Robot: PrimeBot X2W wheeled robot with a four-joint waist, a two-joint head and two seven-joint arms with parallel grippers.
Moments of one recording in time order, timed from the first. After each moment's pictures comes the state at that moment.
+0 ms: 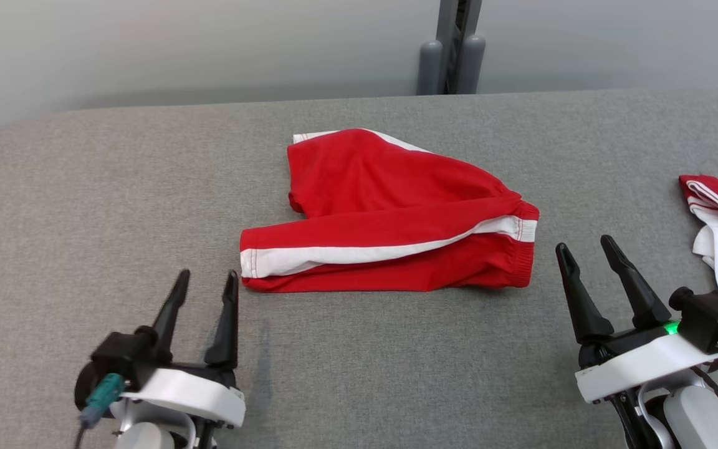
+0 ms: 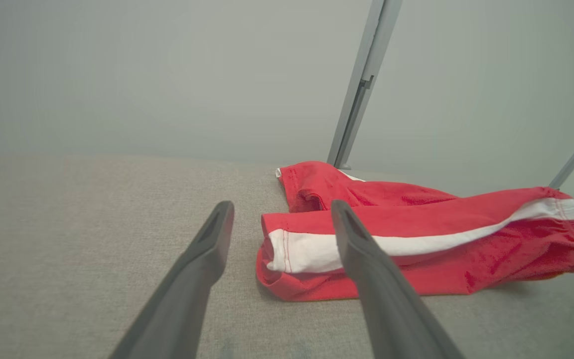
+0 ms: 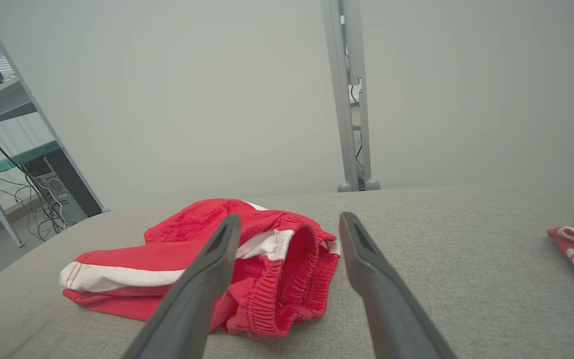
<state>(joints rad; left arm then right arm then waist) -0.12 0.05 -0.10 0.25 -0.29 -0.09 -0.26 -0.20 -0.24 0.28 0.20 0.51 0.13 -0.26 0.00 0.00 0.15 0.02</state>
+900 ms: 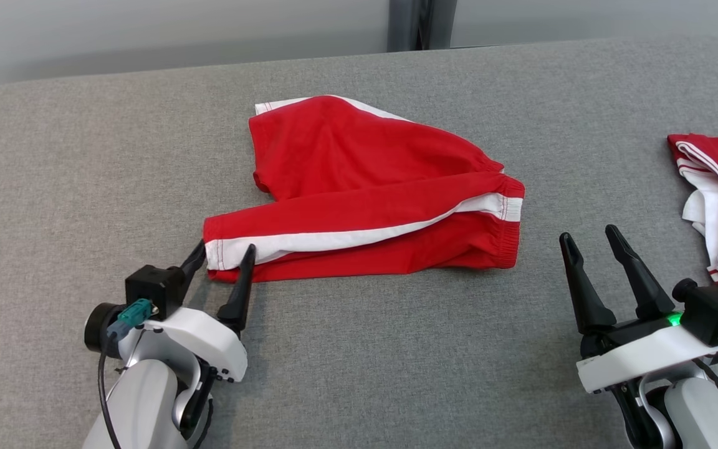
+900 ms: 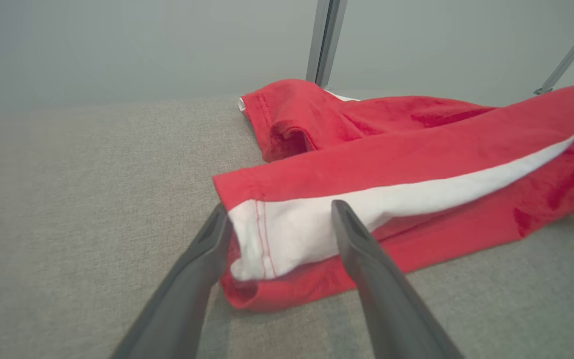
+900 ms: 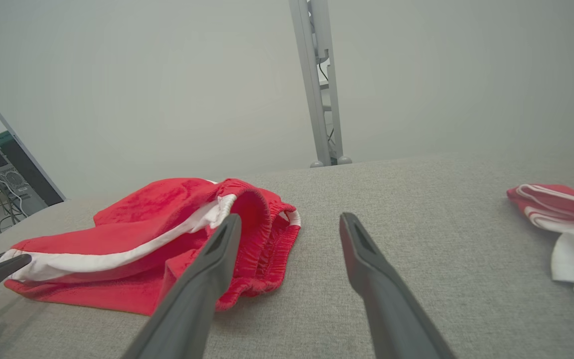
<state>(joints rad) -0.38 0.11 -0.22 0.59 -0.28 -0.12 -0.20 -0.22 -0.23 0.26 0.20 0.48 0.13 -0.26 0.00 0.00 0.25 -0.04</state>
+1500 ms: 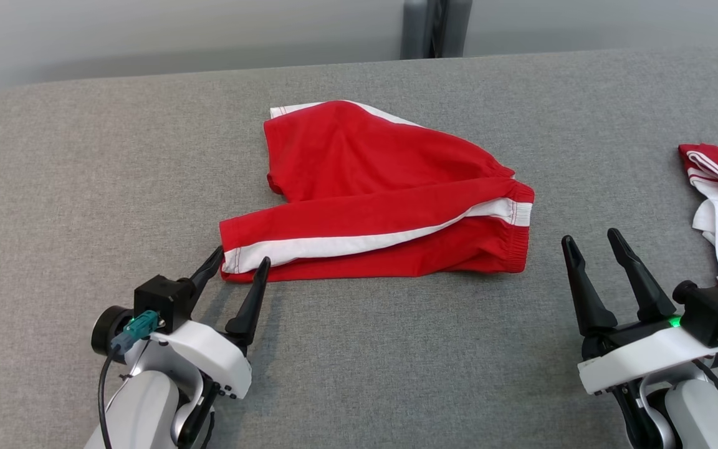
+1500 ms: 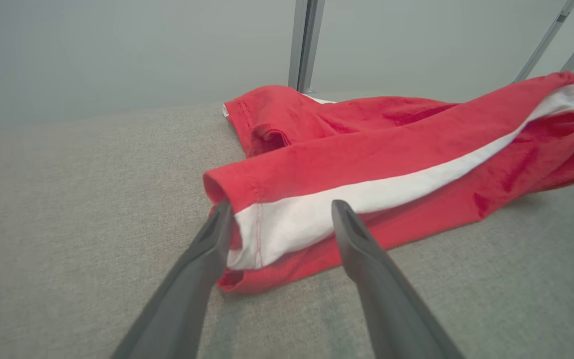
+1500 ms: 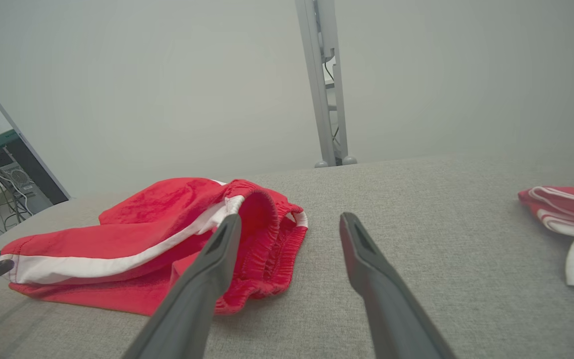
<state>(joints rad) -0.34 0.16 -0.33 0.50 -0.34 -0.13 -0.20 -0.22 -0.22 0.25 0.22 0.48 0.13 -0.26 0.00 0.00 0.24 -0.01</state>
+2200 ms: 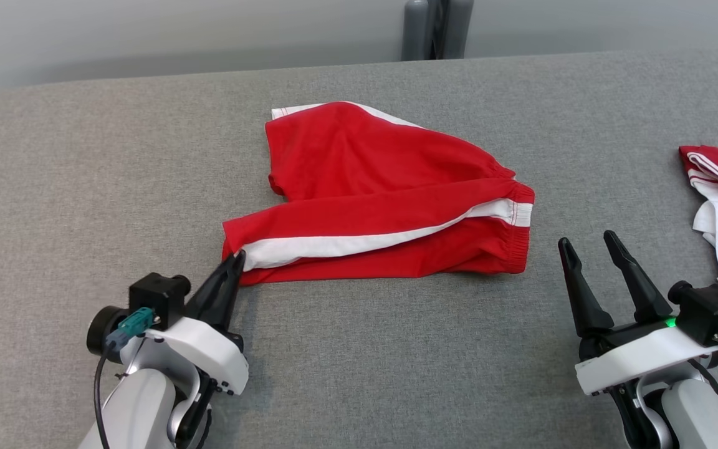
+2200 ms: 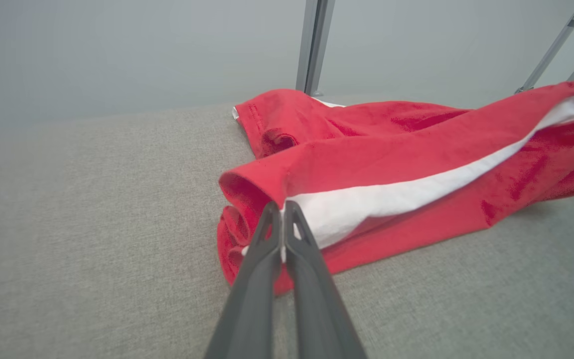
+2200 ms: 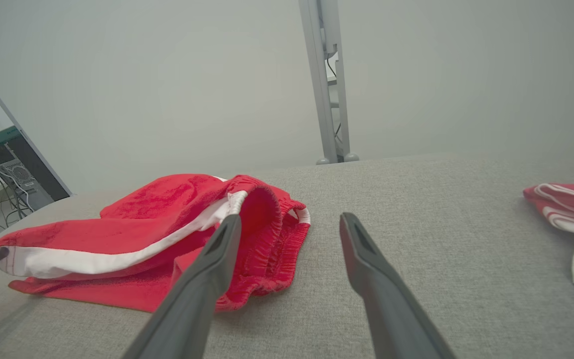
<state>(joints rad) -0.34 0.18 -0.34 0.49 -0.37 -0.10 -0.17 -0.22 -0.22 0.26 0.24 0.48 0.13 -0.26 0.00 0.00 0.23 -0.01</state>
